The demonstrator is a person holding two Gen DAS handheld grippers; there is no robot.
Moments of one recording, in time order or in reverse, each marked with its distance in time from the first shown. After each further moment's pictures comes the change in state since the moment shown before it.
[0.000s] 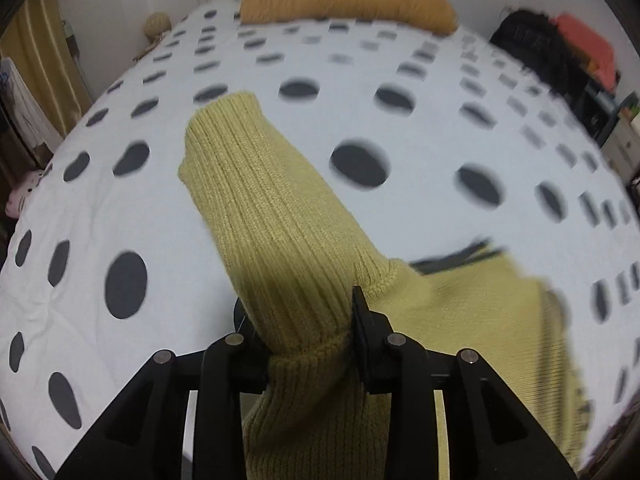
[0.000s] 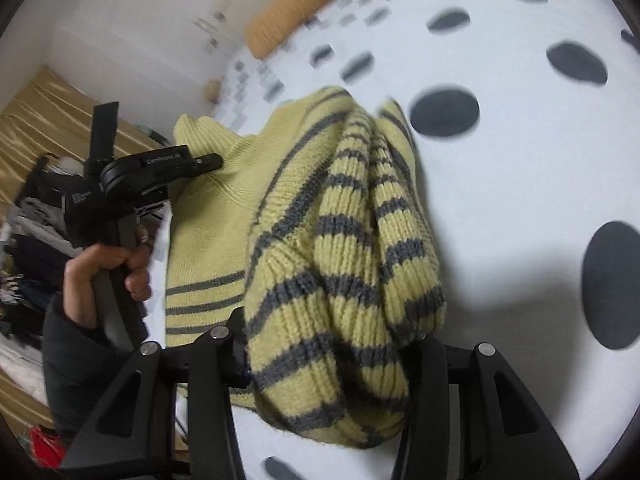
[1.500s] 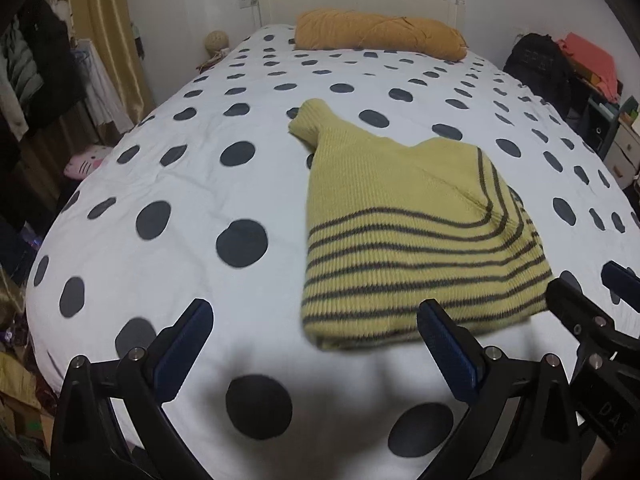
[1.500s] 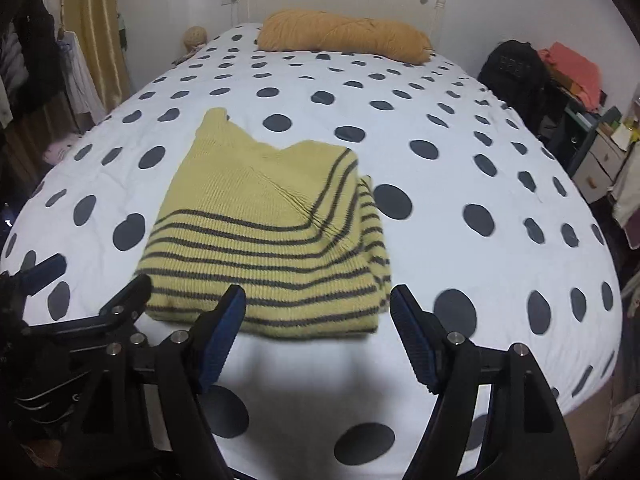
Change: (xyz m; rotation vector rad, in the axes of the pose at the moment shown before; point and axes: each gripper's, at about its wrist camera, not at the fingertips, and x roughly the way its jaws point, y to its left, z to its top) left arm -0.186 -0.015 -0.205 -0.119 -0.128 0.100; right arm -0.080 0.130 -0.054 -0.495 -0.113 -0.566
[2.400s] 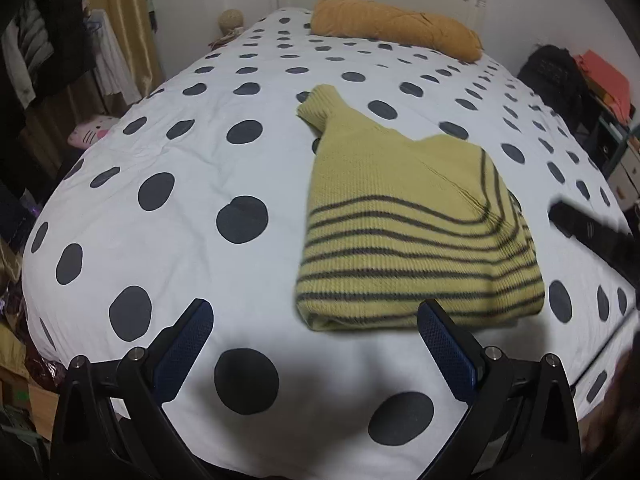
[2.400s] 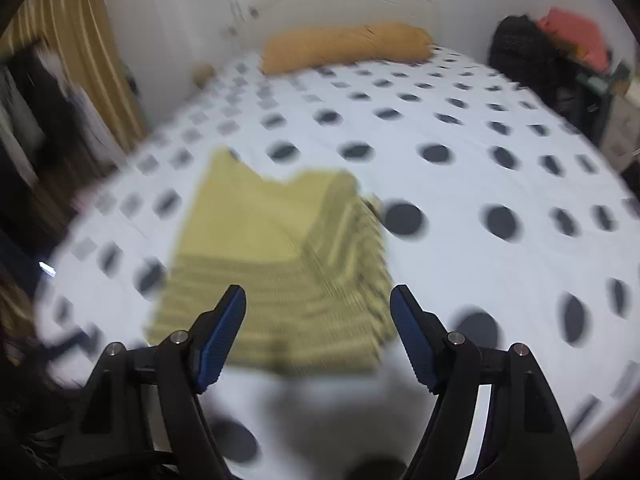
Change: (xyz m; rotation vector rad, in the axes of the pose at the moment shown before) left arm 0.001 0.009 0.005 -0.088 0.059 -0.029; right arm 0.026 -0.059 0.027 0.160 -0.084 0.288
